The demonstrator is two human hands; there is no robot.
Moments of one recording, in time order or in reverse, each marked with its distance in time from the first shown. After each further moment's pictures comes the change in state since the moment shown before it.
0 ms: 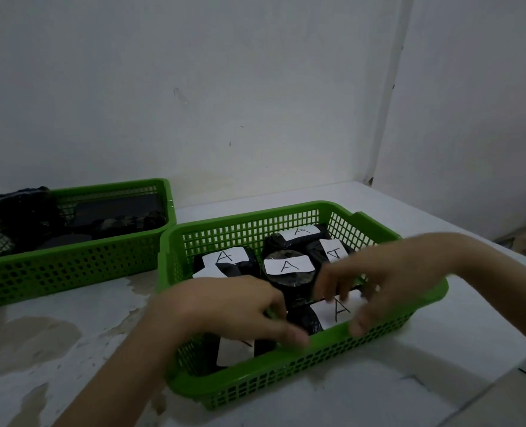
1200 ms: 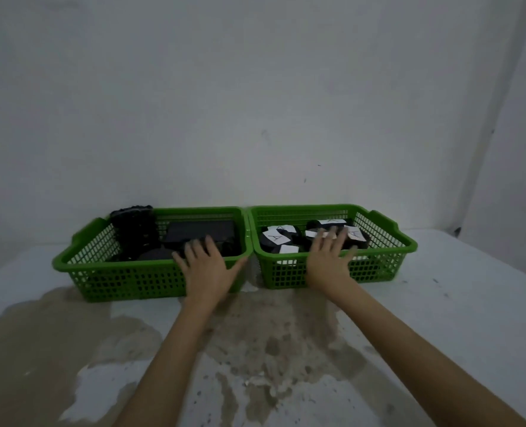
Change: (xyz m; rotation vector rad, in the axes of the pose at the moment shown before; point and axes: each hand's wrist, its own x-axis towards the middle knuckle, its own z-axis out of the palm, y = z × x) left_hand 0.038 -0.173 0.007 -0.105 0.853 -0.885; right_hand 0.224 -0.036 -0.024 -0.242 0.806 0.488
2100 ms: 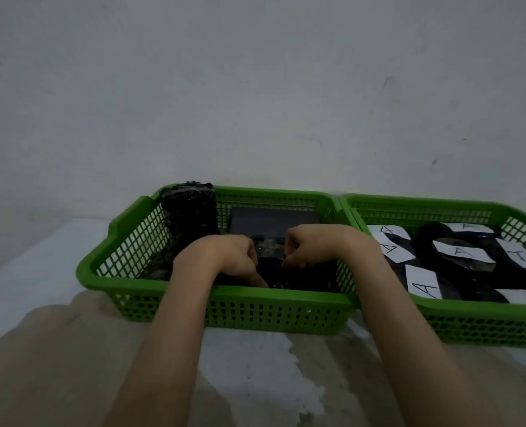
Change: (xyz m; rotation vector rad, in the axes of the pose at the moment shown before) left_hand 0.119 -0.091 -0.035 -0.064 -0.669 0.026; right_hand 0.096 -0.179 -0.031 0.244 -0.609 -0.604
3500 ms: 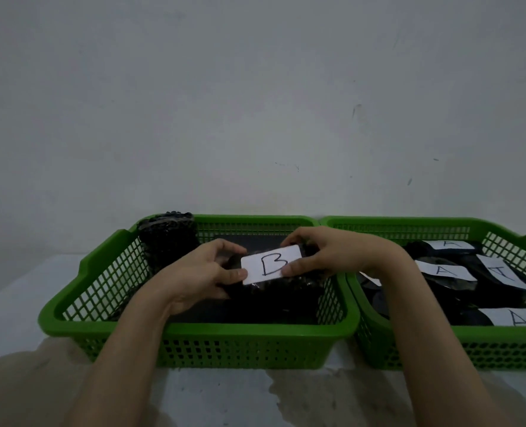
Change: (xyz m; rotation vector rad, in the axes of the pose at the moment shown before) left_hand -0.004 -0.004 0.002 -1.100 0.079 0.231; right_hand -0.035 0.041 -0.022 0.444 0.136 -0.134
